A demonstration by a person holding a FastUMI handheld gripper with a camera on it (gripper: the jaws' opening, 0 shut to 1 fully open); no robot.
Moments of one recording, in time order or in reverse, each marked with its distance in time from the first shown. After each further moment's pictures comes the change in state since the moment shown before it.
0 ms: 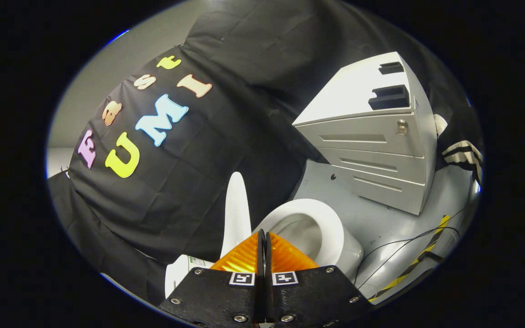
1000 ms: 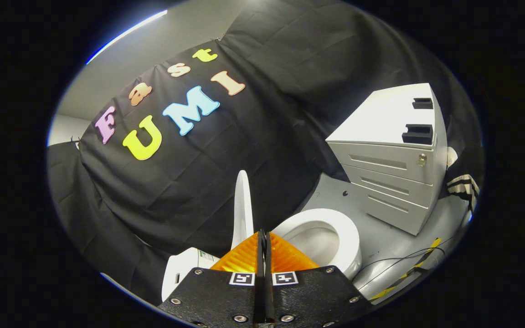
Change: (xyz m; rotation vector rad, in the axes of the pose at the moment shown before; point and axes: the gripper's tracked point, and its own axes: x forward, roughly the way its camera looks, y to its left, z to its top) arm -0.023 0.074 0.002 -0.176 -0.049 0.052
